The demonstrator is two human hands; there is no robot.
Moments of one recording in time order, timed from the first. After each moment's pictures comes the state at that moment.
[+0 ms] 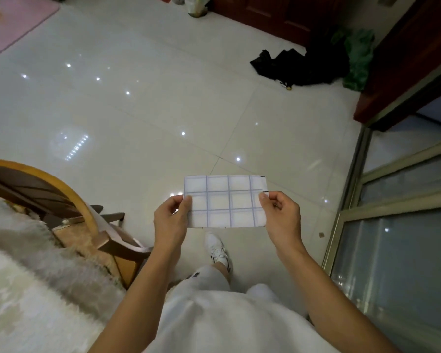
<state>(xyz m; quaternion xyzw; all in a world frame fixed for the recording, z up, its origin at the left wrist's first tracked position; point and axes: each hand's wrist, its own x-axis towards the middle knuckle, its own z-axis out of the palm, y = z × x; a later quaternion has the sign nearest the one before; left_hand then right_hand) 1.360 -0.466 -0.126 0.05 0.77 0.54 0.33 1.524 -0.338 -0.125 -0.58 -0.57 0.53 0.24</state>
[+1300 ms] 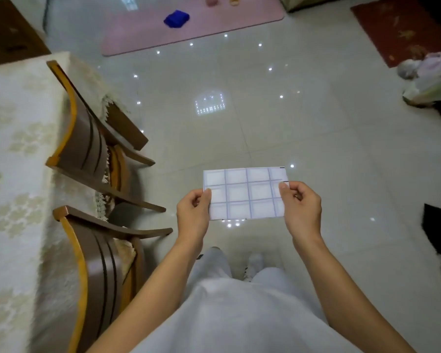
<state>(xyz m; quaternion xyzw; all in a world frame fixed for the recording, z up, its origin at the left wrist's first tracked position) 0.923 -0.242 -0.104 -0.29 0.74 0.60 0.07 0.928 -0.047 -0.116 -0.30 -0.74 0.60 0.02</state>
